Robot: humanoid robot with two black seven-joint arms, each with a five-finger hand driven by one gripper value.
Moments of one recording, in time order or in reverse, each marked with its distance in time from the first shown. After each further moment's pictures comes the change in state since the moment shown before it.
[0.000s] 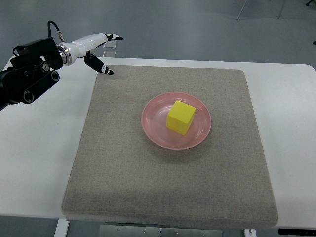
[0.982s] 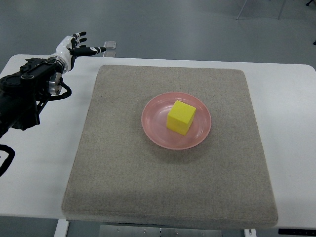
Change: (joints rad) left arm 0.017 -0.146 -0.018 0.238 -1.117 0.105 0.195; right arm 0.000 0.000 0.000 0.000 0.000 0.000 0.000
